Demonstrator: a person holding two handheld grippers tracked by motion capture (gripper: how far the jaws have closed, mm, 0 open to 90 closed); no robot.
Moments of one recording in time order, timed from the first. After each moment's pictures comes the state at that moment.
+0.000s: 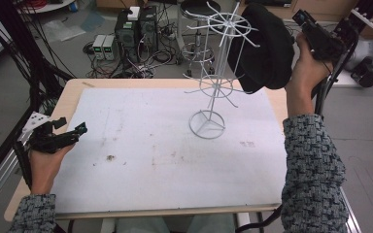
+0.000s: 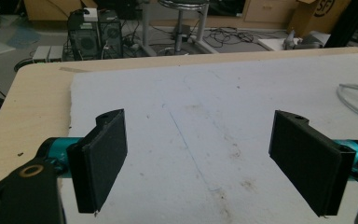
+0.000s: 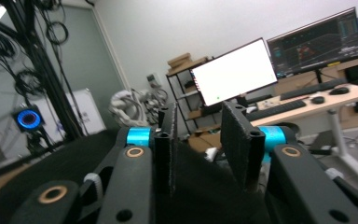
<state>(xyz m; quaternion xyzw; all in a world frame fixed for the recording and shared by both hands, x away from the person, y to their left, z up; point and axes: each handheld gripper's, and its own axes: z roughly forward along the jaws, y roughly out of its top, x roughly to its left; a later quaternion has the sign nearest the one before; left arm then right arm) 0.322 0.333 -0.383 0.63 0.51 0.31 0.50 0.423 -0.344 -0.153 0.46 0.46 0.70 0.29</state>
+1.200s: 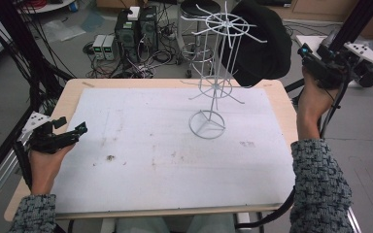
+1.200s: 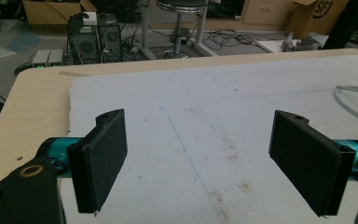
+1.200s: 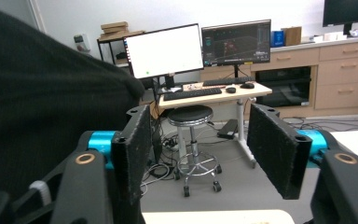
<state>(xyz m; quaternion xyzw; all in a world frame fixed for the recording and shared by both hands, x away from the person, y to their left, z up) 0.321 0.330 -0.381 0.64 0.50 0.31 0.50 0.394 -0.371 -0.205 0.50 0.50 0.57 0.42</state>
